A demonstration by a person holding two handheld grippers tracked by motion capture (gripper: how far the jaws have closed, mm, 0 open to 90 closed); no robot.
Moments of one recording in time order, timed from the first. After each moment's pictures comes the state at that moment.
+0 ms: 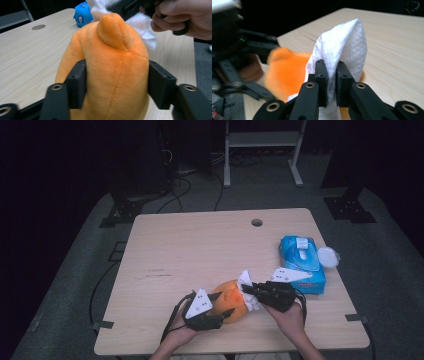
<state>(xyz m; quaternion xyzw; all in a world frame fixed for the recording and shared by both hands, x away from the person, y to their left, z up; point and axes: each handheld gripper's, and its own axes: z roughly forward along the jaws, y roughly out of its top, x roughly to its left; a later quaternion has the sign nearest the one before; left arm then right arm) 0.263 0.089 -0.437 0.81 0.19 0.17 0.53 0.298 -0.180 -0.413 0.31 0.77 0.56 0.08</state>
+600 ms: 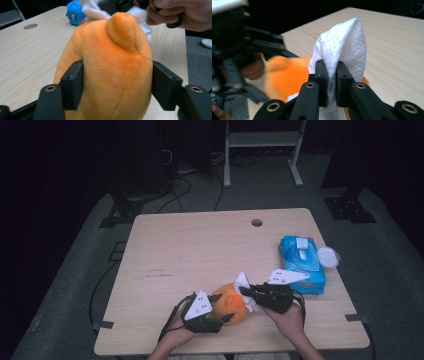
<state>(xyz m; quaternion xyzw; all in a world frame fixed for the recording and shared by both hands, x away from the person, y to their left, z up) 0.260 0.091 -0.438 0.82 0.17 0.15 0.53 0.293 -0.173 -0.408 0.29 0.78 0.55 0.09</state>
